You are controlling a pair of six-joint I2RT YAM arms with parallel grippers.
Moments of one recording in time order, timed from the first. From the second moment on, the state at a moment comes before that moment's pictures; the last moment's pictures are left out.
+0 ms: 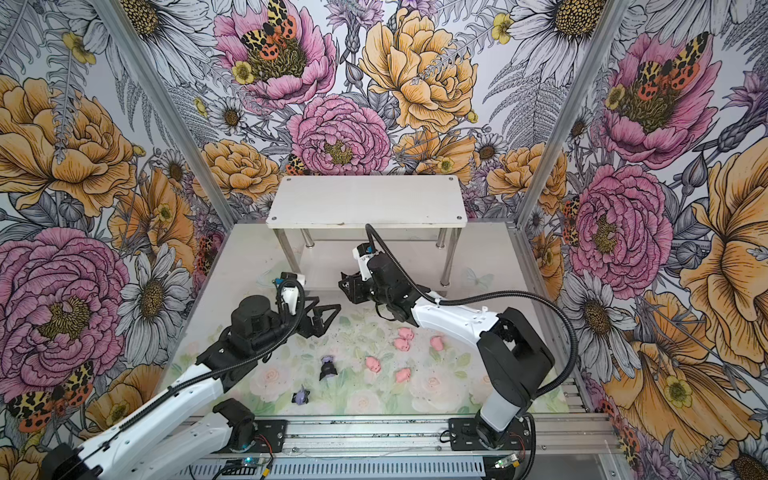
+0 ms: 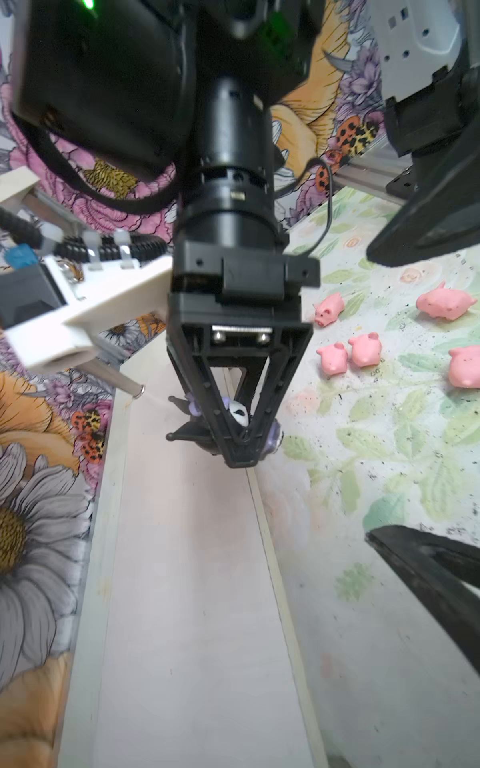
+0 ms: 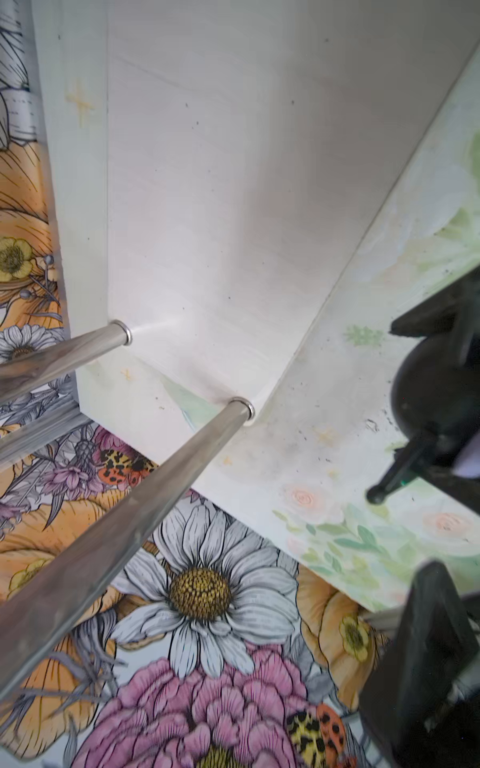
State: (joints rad) left arm -0.54 0.74 0.49 -0.03 0.20 -0.47; right arm 0.76 1.69 1.11 0.09 -0.16 0.46
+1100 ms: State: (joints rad) left arm -0.48 0.25 0.38 -0.42 -0.22 -0.61; right arm 0.91 2.24 1.51 0.36 0.47 0.44
